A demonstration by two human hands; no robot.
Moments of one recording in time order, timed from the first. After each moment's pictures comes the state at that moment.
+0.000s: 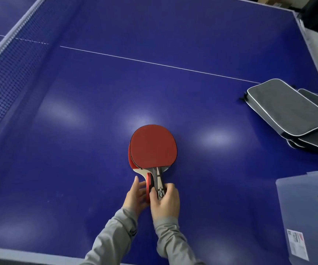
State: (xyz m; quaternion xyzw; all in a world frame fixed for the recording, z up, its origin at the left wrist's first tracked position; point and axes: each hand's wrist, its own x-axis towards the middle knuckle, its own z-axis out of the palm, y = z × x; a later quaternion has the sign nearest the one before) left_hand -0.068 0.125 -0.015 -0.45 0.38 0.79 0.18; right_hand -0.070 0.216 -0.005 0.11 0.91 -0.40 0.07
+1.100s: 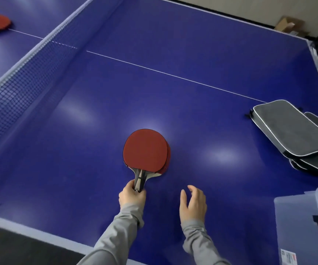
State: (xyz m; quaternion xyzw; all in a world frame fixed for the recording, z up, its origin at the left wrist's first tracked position) left_hand -0.055 0.144 -0.015 -0.50 0.72 0.48 0.05; right_hand -0.092 0.308 -0.020 0.05 0.95 -0.31 0.04
